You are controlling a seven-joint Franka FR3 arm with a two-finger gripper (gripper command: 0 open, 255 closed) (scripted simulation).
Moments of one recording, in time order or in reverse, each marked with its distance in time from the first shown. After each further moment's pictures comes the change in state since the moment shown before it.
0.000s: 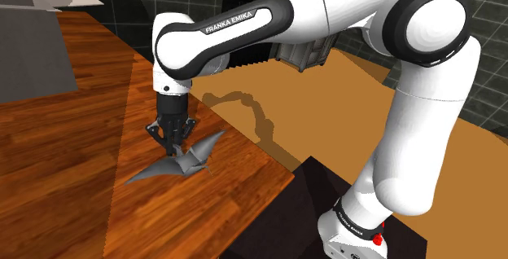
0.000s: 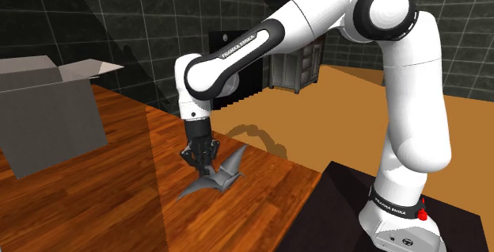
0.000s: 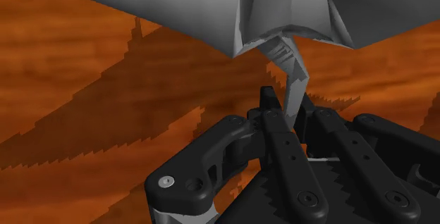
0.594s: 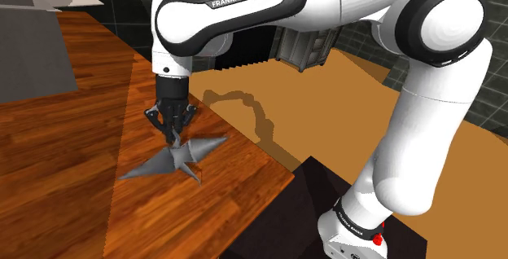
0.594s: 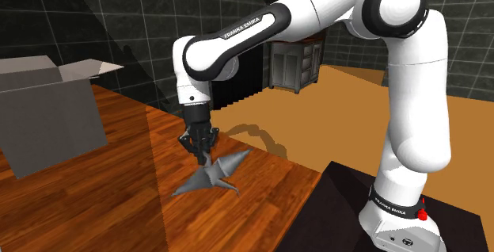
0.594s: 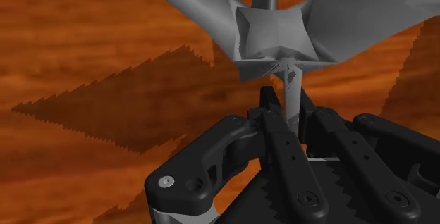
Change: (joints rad) arm -0.008 -0.053 0.003 0.053 0.010 -0.103 0.012
